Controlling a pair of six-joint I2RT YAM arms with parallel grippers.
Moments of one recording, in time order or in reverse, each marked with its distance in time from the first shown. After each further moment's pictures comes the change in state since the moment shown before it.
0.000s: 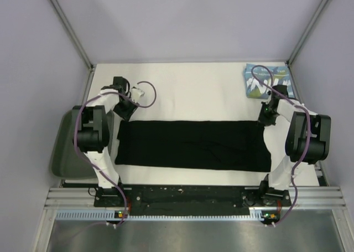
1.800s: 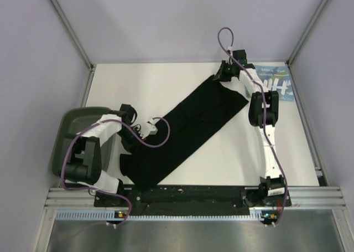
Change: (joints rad) left arm -0.139 -0.412 -0.496 -0.226 0.249 0.248; right arm 0.286 0.923 1.328 -0.008 -0.367 0.217
